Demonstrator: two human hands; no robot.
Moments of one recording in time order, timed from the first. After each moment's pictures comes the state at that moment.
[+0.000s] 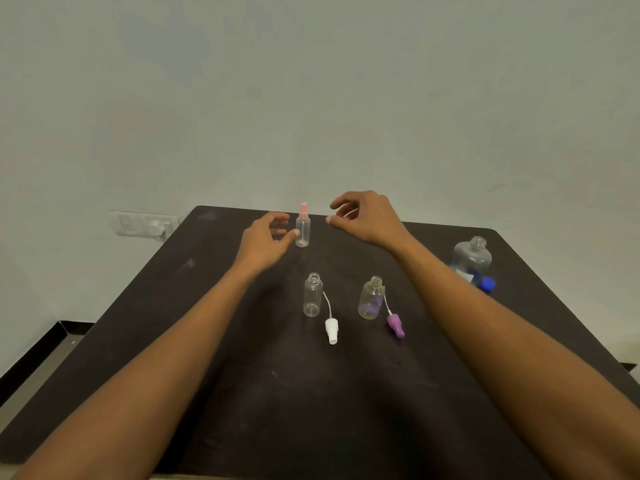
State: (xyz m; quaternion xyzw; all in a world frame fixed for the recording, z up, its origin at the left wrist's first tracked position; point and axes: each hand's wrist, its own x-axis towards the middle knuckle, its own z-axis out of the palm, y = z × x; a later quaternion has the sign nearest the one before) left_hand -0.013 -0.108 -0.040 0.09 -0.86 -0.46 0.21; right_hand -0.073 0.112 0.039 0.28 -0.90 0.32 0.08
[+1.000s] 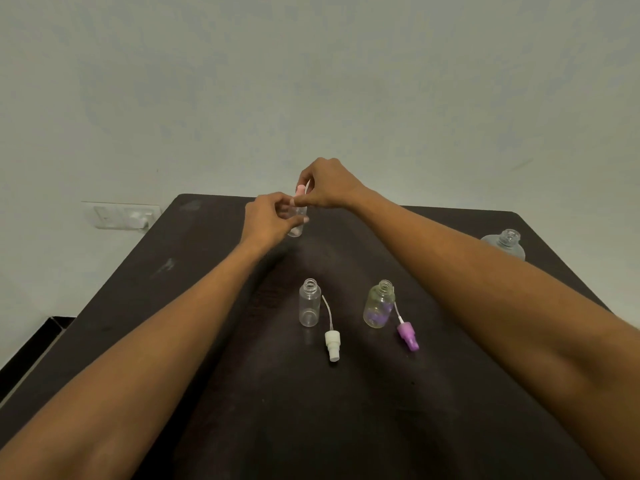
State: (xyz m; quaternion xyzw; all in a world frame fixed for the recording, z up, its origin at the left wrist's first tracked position) left_hand -0.099 -0.114 -0.057 0.08 -0.88 -0.41 0.23; right_hand -0.172 0.029 0.028 0.35 -0.91 0.20 0.03
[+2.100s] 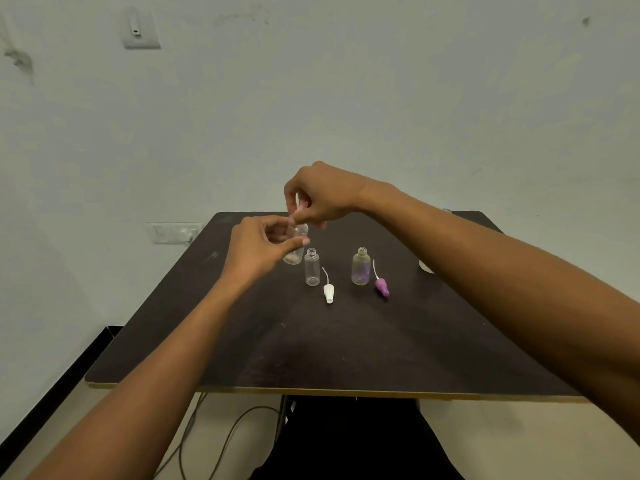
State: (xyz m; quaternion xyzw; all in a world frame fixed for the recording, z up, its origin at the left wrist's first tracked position) left_hand 0.140 -0.052 0.014 0.02 -0.86 -0.41 0.29; right_hand 0.058 0.110 0.130 0.51 -0.86 0.10 0.02
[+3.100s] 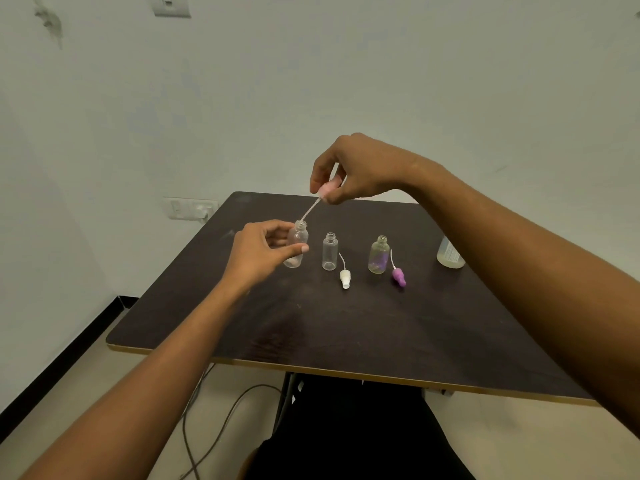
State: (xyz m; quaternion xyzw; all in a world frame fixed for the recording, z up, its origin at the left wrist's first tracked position) left_hand 0.161 -0.084 -0.030 0.05 -0.85 -0.47 0.25; right_hand 0.070 0.116 0.146 0.51 -0.85 0.12 0.04
